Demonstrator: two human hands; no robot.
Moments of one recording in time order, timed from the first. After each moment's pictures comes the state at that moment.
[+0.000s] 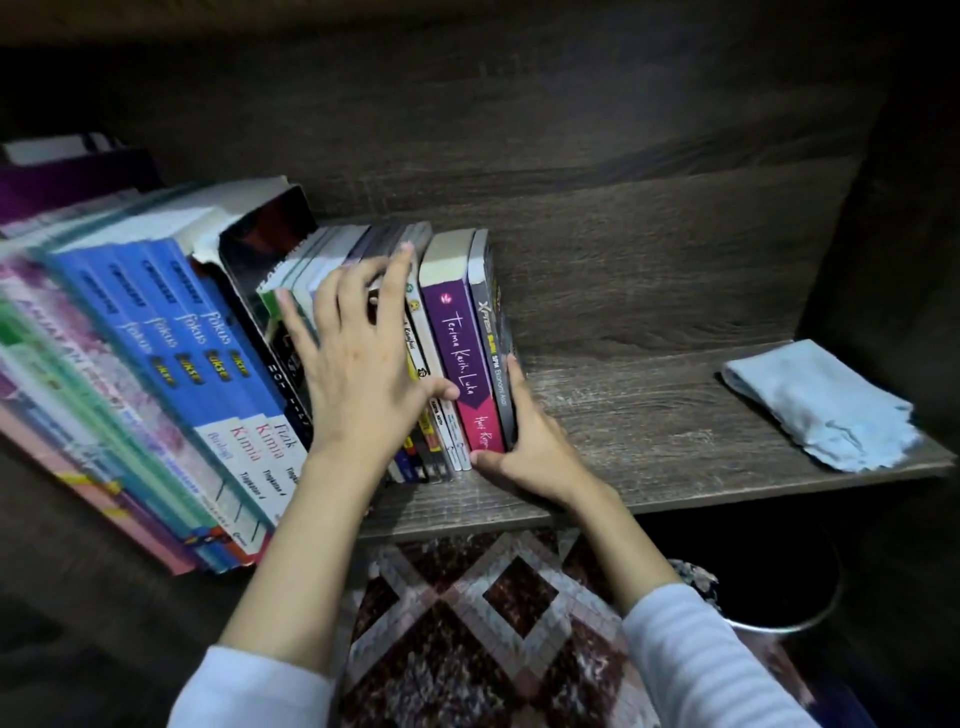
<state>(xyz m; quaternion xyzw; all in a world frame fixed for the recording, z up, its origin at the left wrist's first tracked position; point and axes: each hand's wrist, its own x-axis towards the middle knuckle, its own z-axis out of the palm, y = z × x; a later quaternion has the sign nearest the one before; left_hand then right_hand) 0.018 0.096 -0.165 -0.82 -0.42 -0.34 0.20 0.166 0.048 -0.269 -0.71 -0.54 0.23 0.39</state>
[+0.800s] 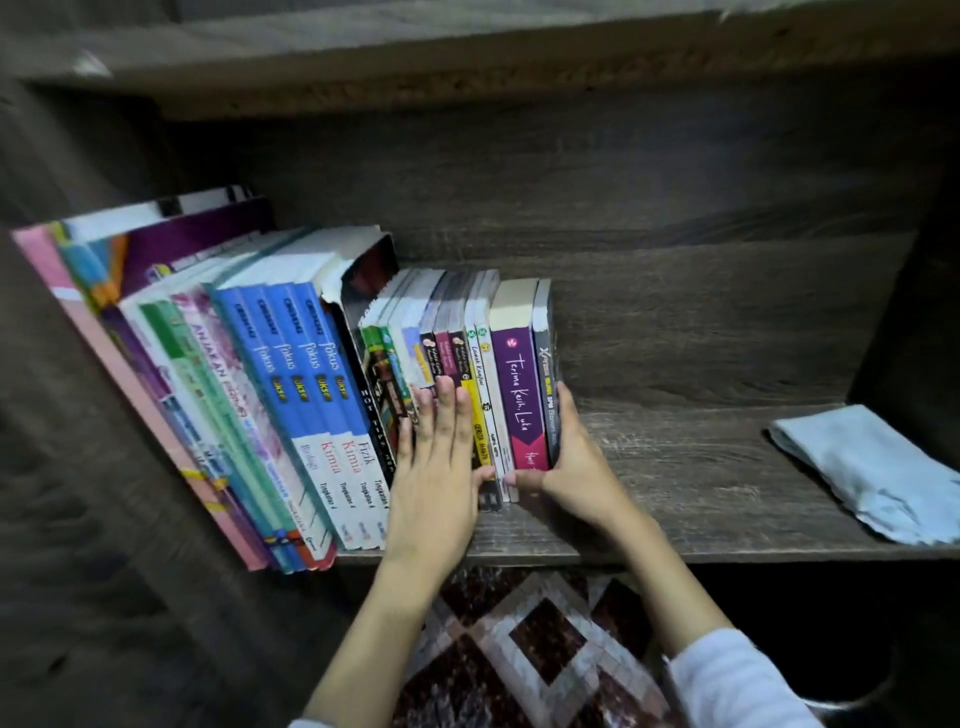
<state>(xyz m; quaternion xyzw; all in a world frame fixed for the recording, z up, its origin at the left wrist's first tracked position) -0.002 0.099 -0.259 -0.83 -0.38 -0.35 0.20 0.155 0.059 -0.256 -0.69 -0.53 0.21 0.45</state>
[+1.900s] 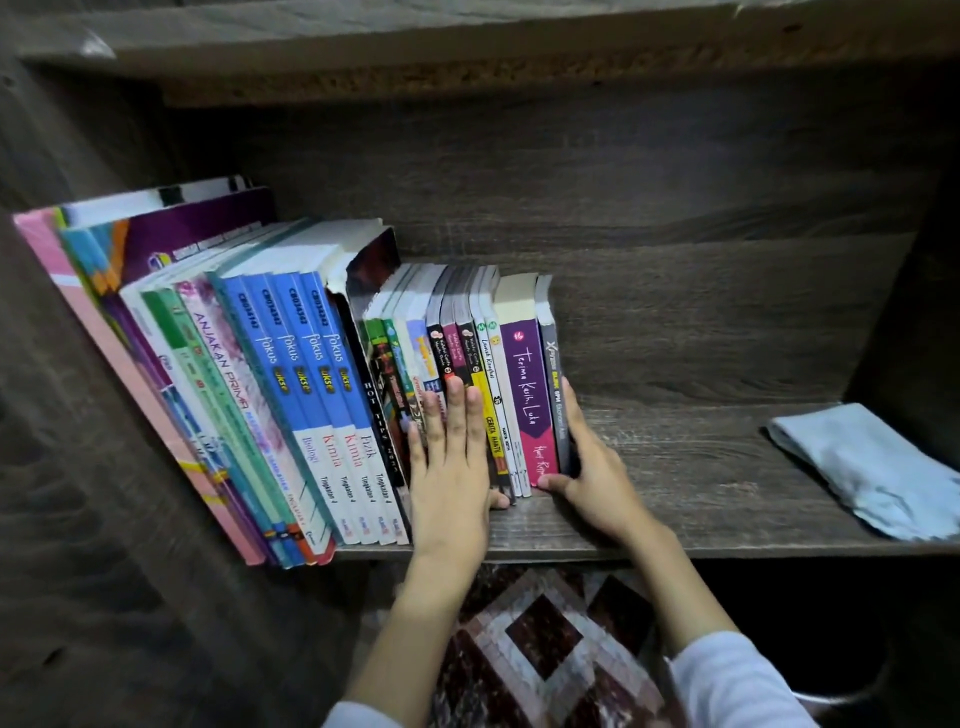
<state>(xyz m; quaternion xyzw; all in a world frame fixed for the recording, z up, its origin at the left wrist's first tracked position) 0.013 0.090 -0.259 -0.83 -0.46 -0.27 0.17 0.171 0.043 -0.267 -0.69 -0.58 0.12 0.42</state>
